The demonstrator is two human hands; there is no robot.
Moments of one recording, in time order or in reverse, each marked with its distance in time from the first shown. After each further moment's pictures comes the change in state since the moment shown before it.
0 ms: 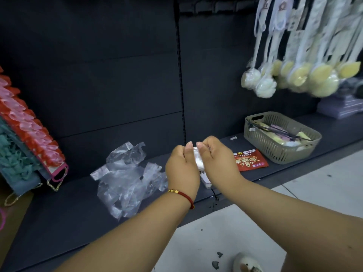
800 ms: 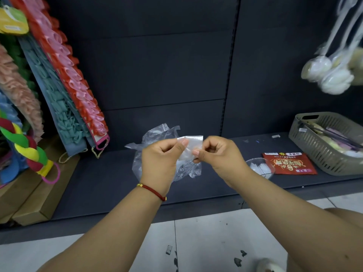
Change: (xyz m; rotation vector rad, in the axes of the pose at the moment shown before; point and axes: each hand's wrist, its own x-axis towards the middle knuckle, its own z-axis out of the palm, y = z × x) left_hand 0.019 -0.030 -0.127 -0.196 0.120 -0.001; right_hand 0.011 -0.014 0.085 0.441 -0.383 0.004
